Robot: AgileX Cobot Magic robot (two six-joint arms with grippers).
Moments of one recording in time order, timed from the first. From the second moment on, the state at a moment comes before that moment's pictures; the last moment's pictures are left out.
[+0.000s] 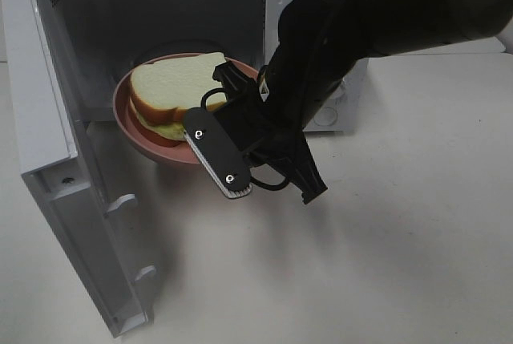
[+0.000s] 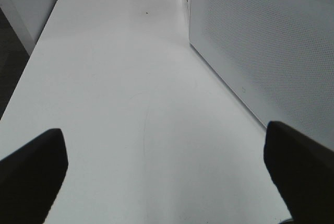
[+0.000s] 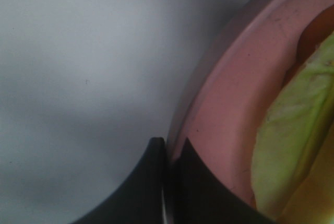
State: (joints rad) left arm -0.02 0.00 -0.50 0.01 1.04 0.02; right arm 0.76 1.86 -1.21 -0.11 0.50 -1.39
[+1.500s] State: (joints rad) left arm -0.02 0.00 -0.50 0.01 1.04 0.02; right arm 0.70 2.25 -1.87 -0.12 0.81 -1.25
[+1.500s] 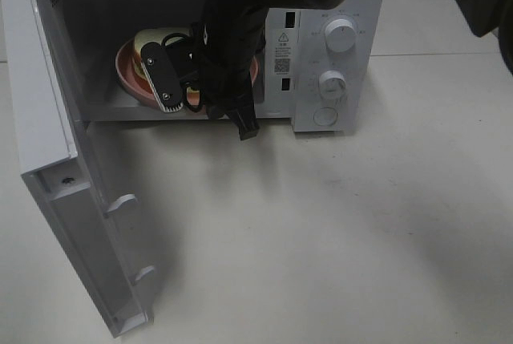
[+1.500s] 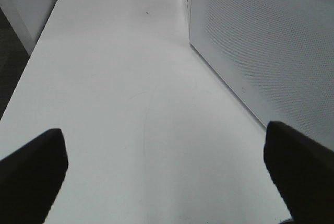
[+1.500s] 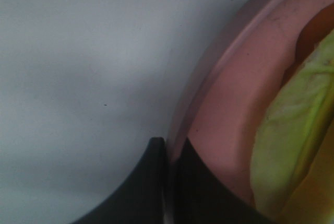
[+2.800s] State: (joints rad) left arm -0.02 0.00 -0.50 0.01 1.04 0.02; right arm 0.65 2.39 -2.05 -0.10 0.73 -1.31
